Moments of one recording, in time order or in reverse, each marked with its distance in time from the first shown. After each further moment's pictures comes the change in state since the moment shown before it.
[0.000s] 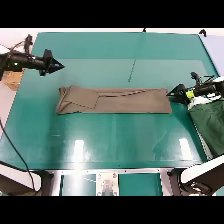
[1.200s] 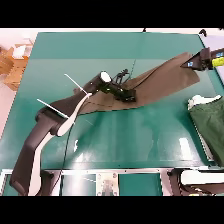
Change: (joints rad) left arm -0.765 -0.507 0.346 0.001 0.230 -0.022; right arm 0.084 0.385 0.312 0.153 0.318 -0.010
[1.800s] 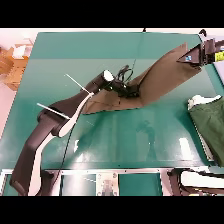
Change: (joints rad) left arm -0.008 0.014 0.041 0.020 0.101 -0.100; right arm 0.072 0.071 0.005 0.066 0.042 0.029
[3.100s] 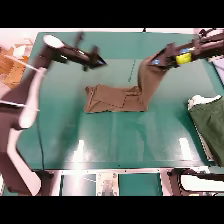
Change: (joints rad) left arm 0.458 0.265 0.000 -0.126 -0.361 -0.052; right arm 0.323 -0.014 -0.134 -0.024 -0.289 0.111
